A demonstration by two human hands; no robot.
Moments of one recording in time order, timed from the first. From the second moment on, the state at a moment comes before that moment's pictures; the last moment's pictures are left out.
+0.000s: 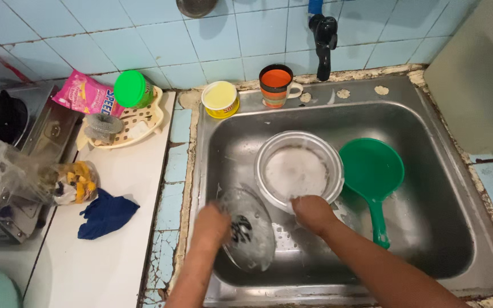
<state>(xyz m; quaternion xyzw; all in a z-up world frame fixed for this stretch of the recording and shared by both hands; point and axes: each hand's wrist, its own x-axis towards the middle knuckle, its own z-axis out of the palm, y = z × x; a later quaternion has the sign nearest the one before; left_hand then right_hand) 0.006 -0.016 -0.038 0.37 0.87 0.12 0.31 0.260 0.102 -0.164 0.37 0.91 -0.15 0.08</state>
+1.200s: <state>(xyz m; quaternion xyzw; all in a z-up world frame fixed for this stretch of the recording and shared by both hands) 0.048 0.137 -0.086 0.45 0.72 0.47 0.25 0.242 0.144 -0.151 0.43 0.82 -0.31 0.22</state>
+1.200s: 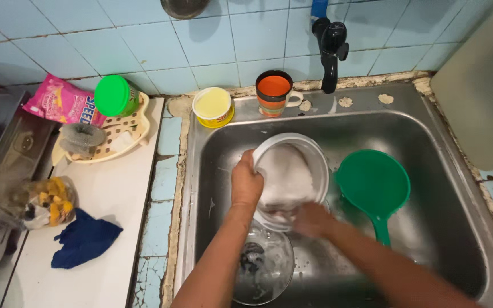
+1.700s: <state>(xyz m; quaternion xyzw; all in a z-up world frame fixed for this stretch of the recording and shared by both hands) 0.045 0.153 -0.085 0.46 0.74 0.45 0.19 0.110 0.131 -0.318 0.51 0.47 -0.66 -0.28</state>
